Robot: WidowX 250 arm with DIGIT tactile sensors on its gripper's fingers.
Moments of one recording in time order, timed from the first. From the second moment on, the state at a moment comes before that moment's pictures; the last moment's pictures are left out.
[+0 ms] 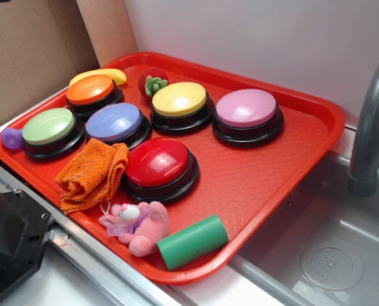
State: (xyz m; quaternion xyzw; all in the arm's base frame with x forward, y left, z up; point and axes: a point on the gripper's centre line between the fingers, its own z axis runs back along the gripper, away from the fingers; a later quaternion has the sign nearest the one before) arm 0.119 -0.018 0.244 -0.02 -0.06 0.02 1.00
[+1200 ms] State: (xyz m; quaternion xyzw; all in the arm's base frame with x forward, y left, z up) arm 0.203 0.026 0.200 -0.05 -0.12 0.32 0.94
